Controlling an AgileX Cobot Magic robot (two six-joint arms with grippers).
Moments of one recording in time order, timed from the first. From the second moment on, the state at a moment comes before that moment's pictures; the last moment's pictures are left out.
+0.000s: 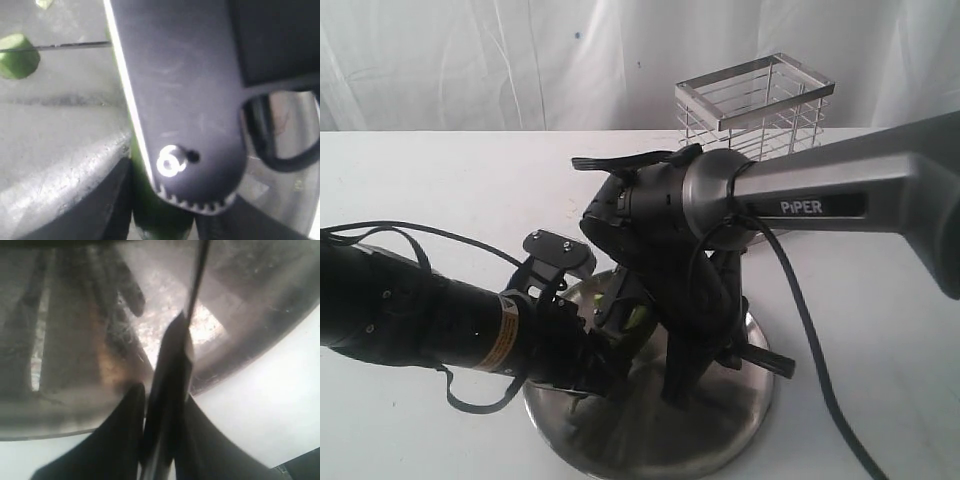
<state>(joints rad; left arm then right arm) -0.58 1.69 -0.73 1.39 -0.30 -1.52 0.83 2.05 -1.39 -0.38 1.24 -0.11</state>
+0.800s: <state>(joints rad) -0.58 1.68 -0.69 1.40 -0.30 -1.52 0.83 2.08 -1.45 -0.22 1.21 -0.14</state>
